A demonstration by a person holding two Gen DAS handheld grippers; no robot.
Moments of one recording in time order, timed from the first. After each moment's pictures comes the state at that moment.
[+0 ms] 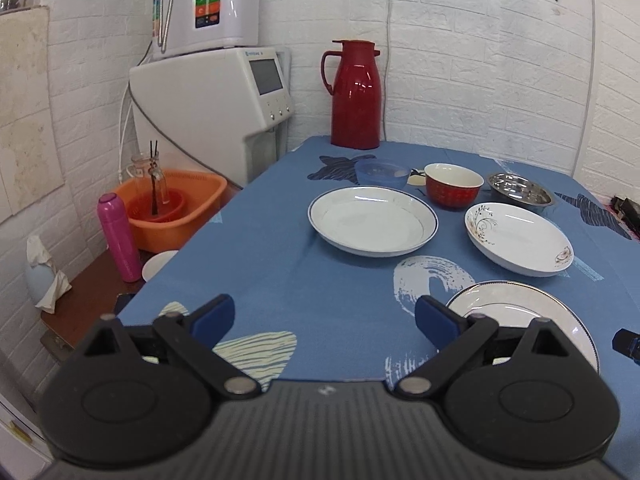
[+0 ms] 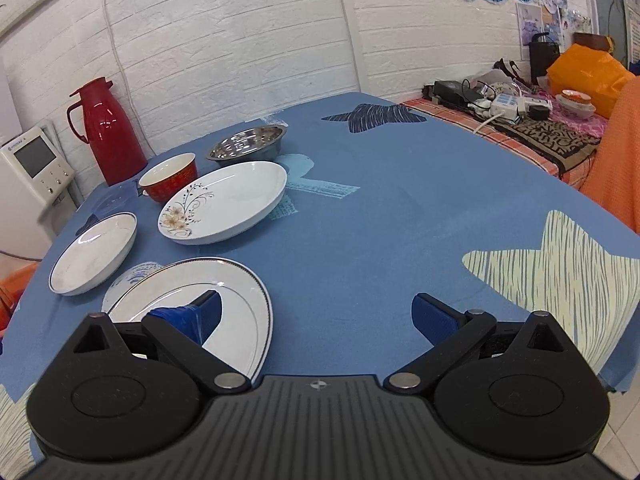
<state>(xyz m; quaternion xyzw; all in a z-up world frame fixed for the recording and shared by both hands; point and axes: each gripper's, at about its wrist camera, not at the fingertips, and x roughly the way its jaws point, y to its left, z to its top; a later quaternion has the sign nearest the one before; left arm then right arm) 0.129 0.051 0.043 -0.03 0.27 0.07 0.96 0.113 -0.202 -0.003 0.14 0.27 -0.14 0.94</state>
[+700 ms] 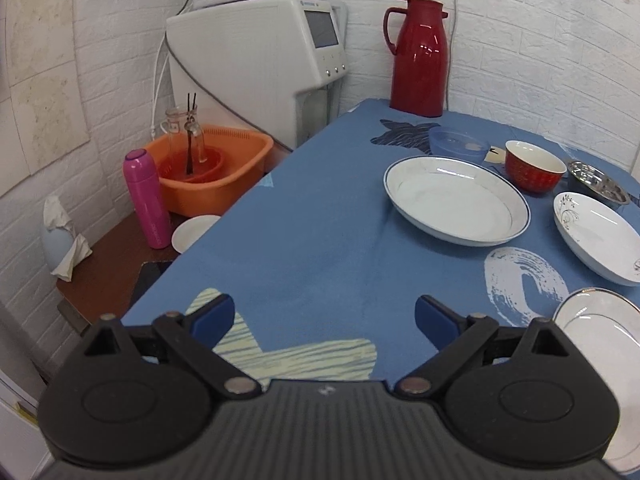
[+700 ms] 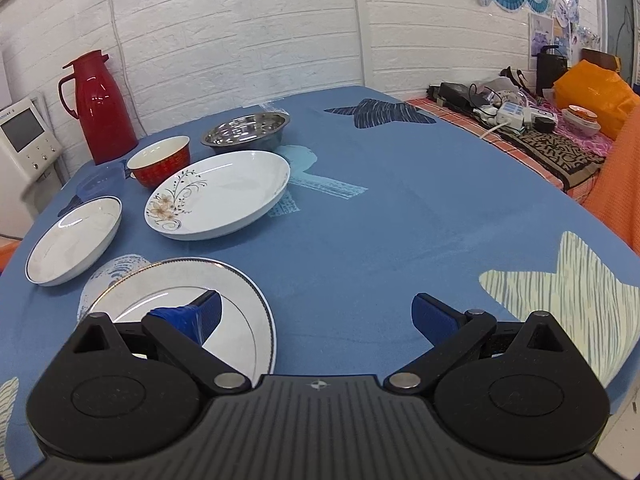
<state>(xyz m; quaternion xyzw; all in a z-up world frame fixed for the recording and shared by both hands) 0.192 0.106 0.008 -0.05 0.32 0.14 0.94 0.150 -0.198 -0.013 0.11 0.29 -0.15 0.94</state>
